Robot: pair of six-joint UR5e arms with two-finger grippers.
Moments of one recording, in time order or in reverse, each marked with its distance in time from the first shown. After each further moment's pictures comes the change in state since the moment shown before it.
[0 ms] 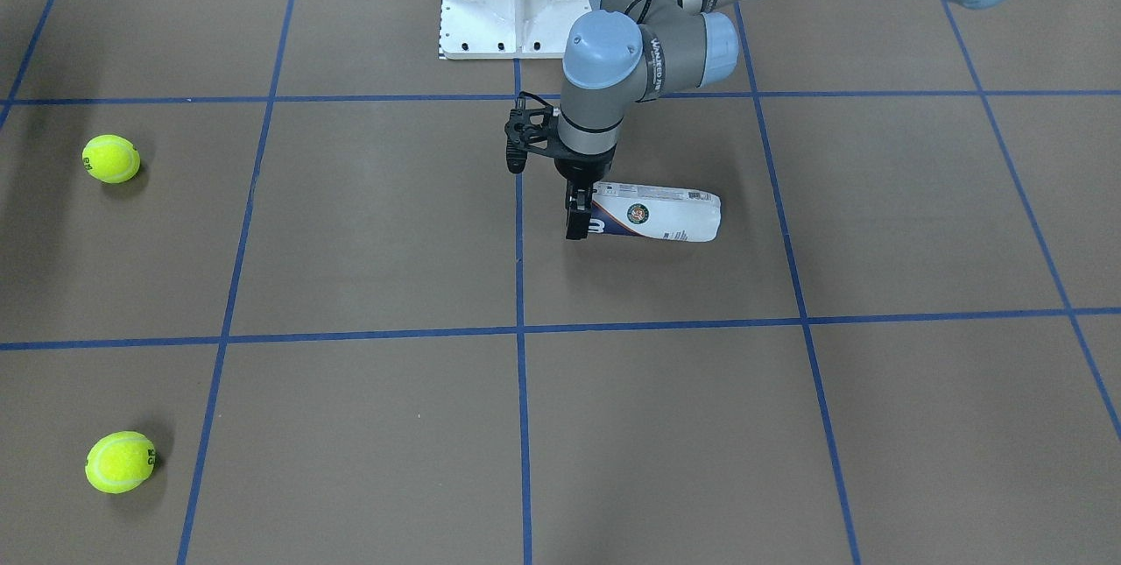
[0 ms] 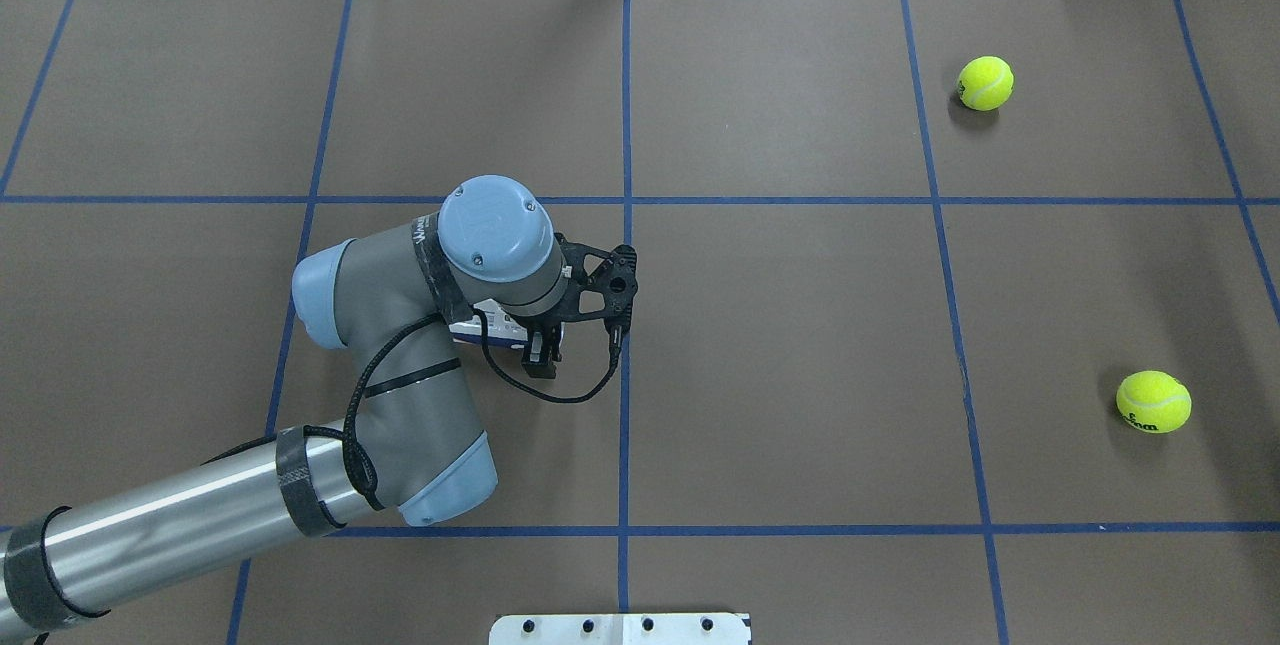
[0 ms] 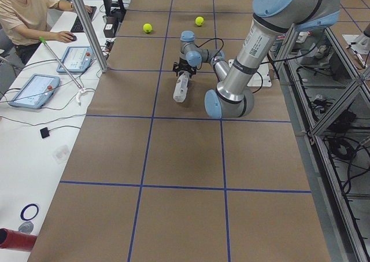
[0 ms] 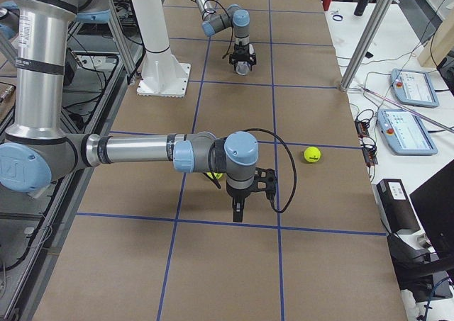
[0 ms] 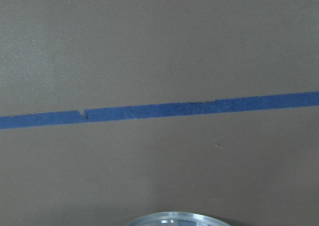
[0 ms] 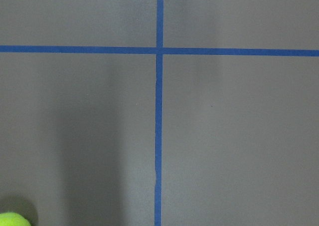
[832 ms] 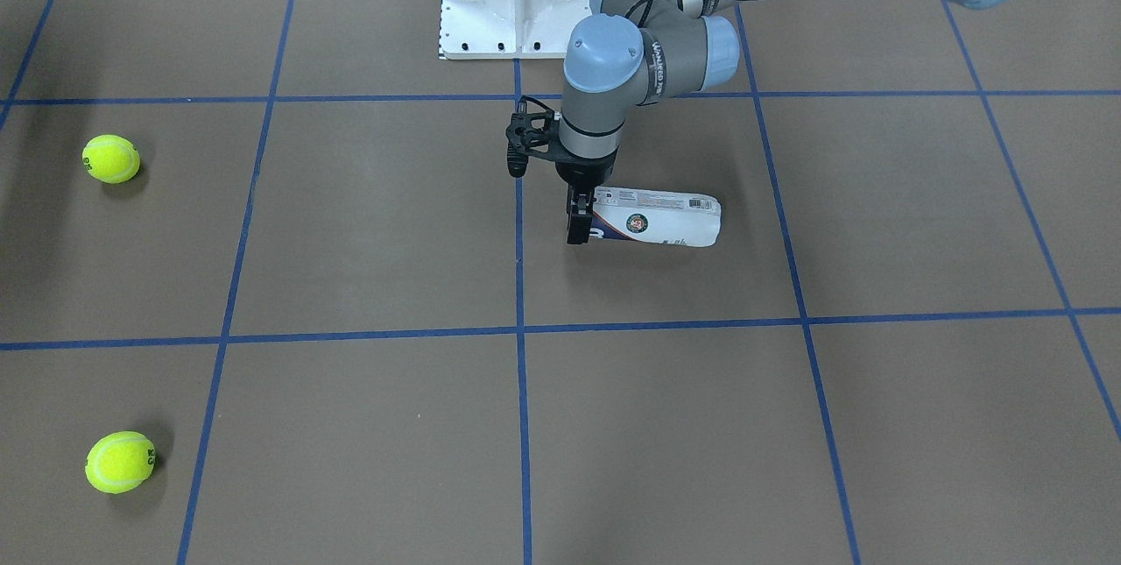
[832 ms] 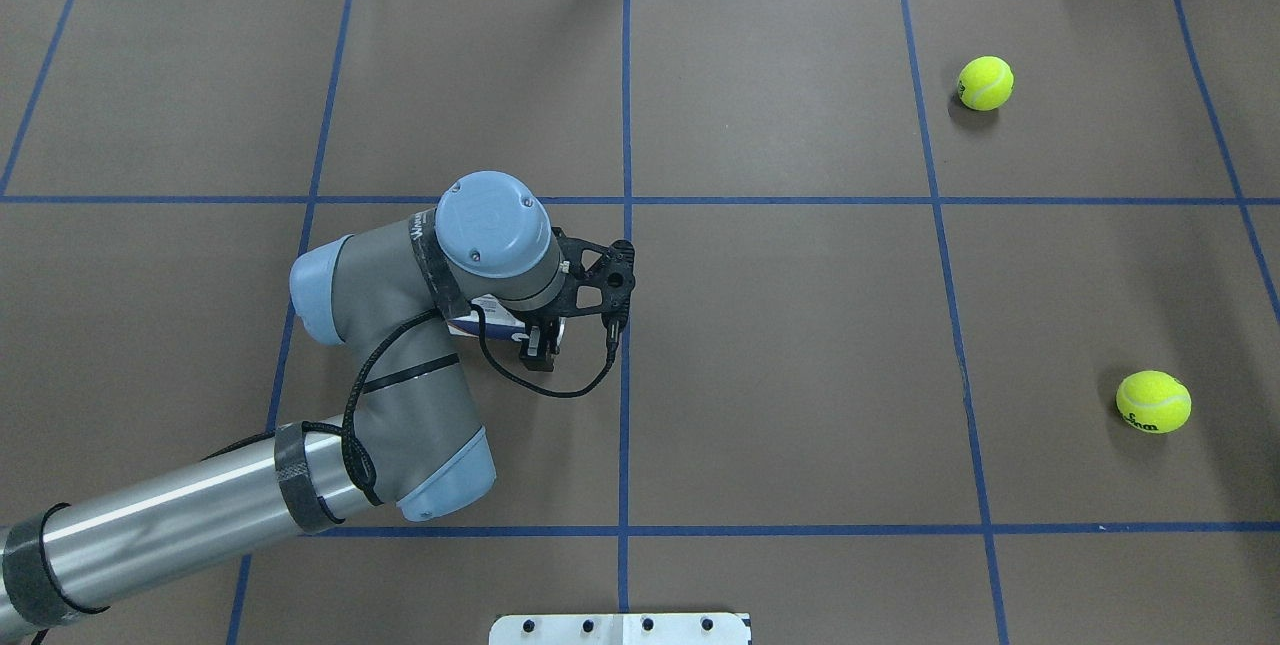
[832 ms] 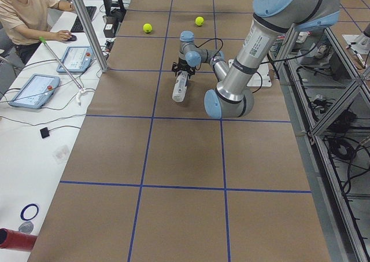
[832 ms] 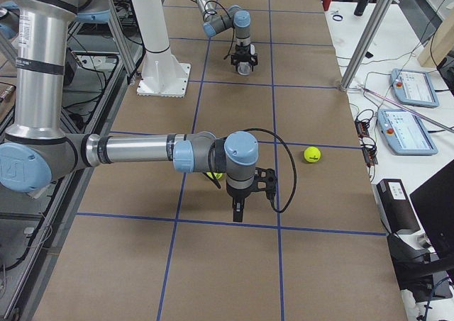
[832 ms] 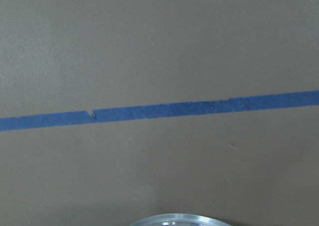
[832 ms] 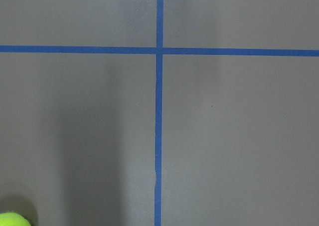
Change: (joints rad) left arm -0.008 0.002 -0.001 -0.002 0.011 0.011; right arm 0.000 0.000 0.001 0.001 0.000 0.000
